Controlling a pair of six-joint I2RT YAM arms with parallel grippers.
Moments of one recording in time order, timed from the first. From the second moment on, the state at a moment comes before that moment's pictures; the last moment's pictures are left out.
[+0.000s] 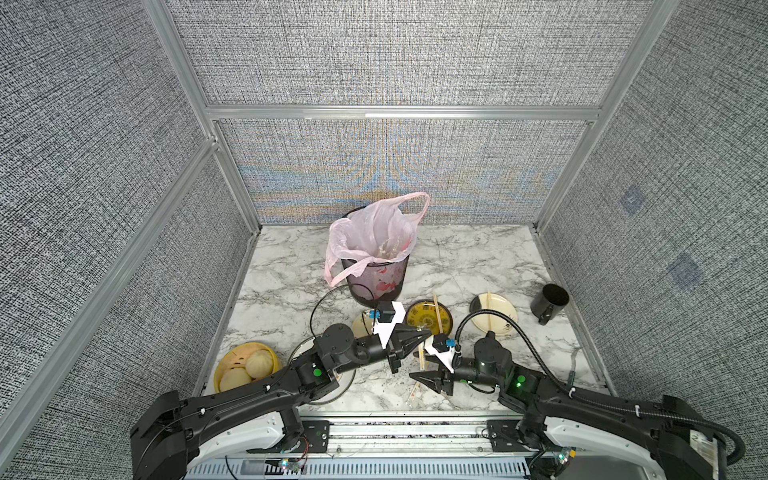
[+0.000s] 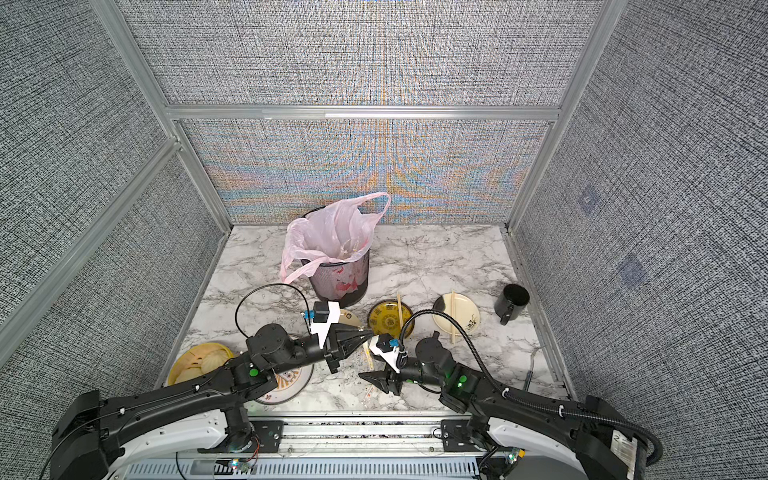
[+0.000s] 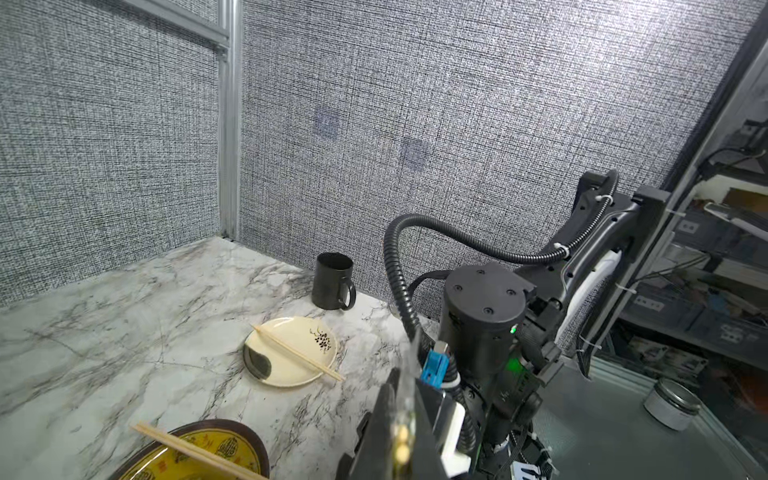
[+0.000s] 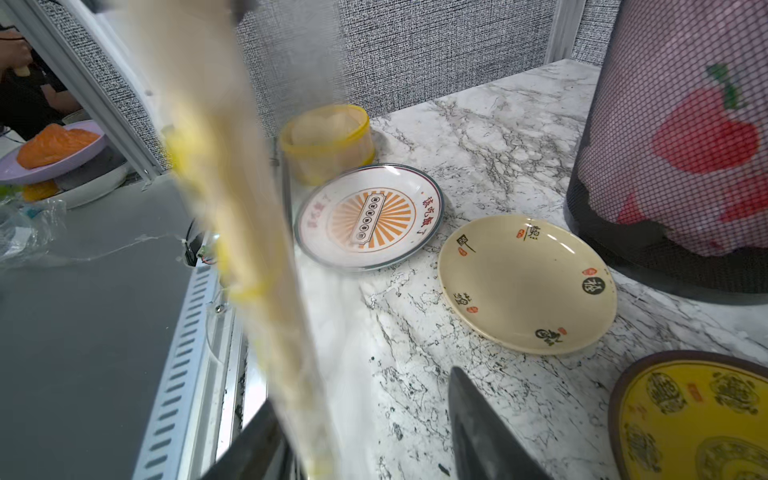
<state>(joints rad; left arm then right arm) -1.08 0.98 0.54 0.52 0.30 -0.25 0.97 0.92 0.26 0.39 -0.38 0.07</state>
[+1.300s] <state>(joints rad) -1.08 0.95 0.53 0.65 0.31 -0.29 0.97 0.81 0.17 0.47 -0.47 0.00</state>
